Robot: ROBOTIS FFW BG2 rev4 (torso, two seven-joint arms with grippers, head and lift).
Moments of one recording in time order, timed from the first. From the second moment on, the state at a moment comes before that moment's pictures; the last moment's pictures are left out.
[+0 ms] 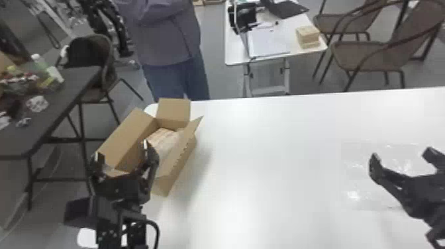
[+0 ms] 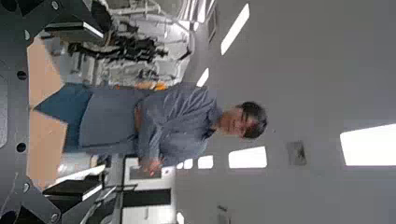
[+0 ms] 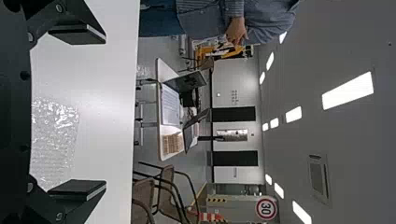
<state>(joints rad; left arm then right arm) 0.47 0.00 0.17 -1.92 0.03 -0.48 0.18 0.34 -0.10 0.02 -1.93 -0.11 0.04 0.19</state>
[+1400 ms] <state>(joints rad) 0.76 0.00 0.14 -2.03 -0.12 -0.30 0.09 0.64 -0.08 0.01 -2.12 0.00 0.11 0.13</state>
